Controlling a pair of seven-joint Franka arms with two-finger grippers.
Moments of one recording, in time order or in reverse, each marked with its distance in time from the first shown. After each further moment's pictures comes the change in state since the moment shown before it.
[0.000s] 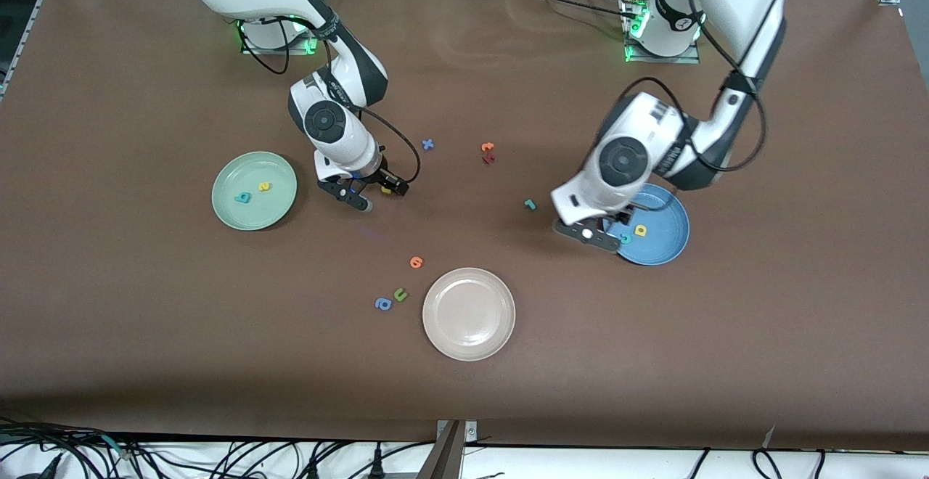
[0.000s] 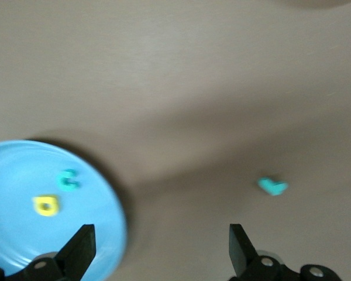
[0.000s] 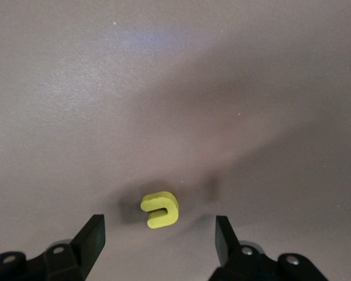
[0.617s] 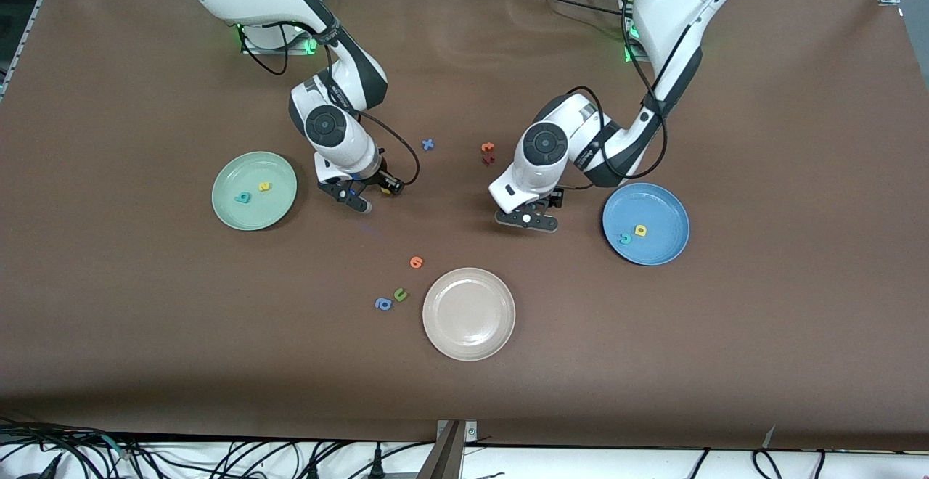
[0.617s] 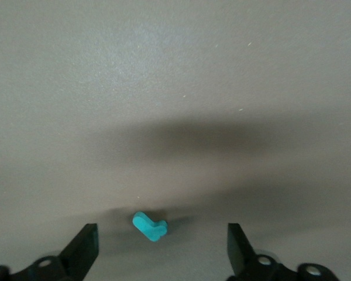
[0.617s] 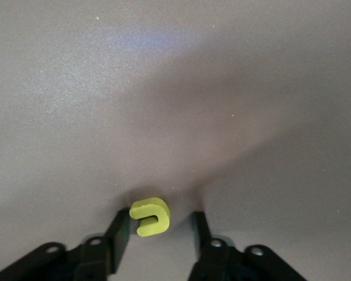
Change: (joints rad) left arm -0.135 0.164 -0.003 -0.003 0.039 0.212 -0.303; right arm 0.000 0.013 -0.006 0.000 -0.001 0.003 0.000
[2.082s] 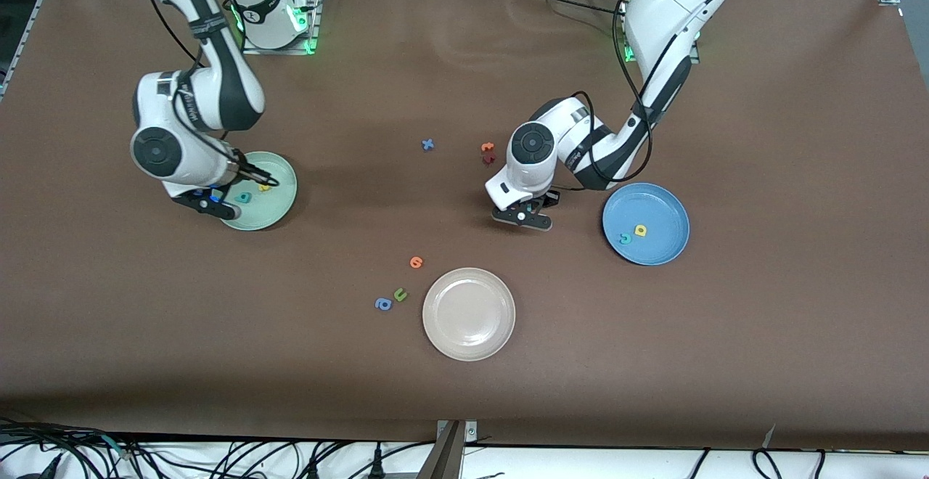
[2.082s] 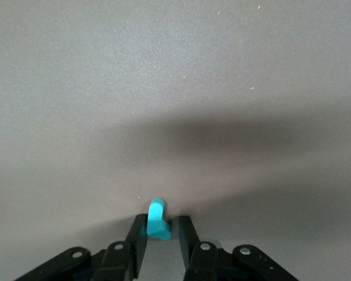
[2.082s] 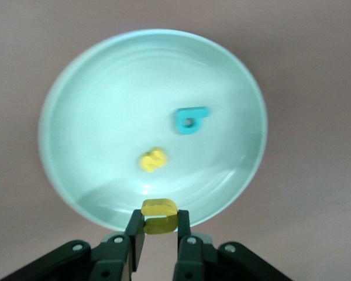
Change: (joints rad) left arm -0.012 0.025 -0.005 -0.006 0.077 -0.005 -0.023; right arm -0.006 -0.250 -0.495 -0.067 -0.010 -0.490 -0.697
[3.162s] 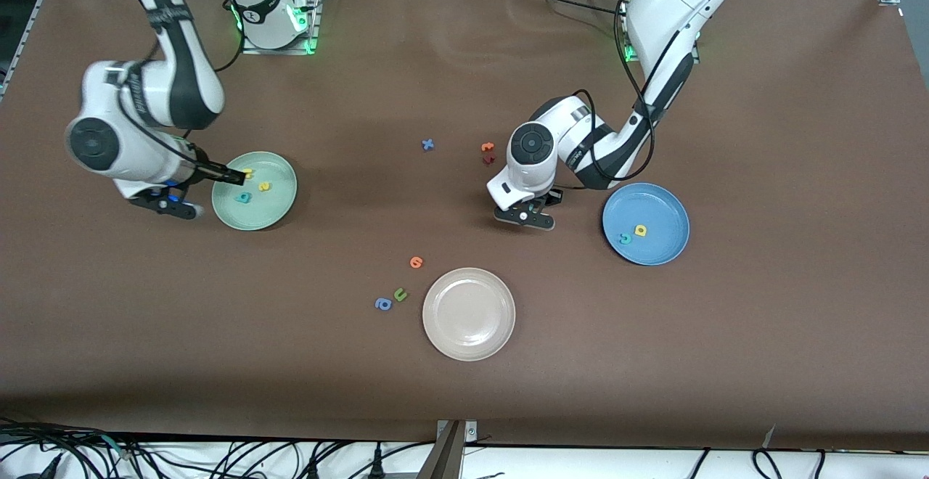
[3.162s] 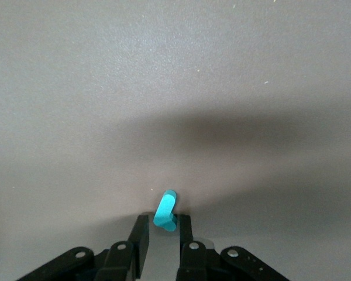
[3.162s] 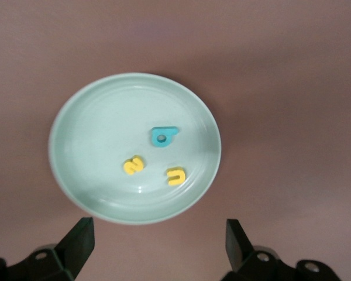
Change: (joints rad) left arm 0.000 -0.009 0.002 0.006 0.000 -0.043 -0.001; right arm 0.000 -0.061 -0.053 0.168 0.000 -0.192 -0.083
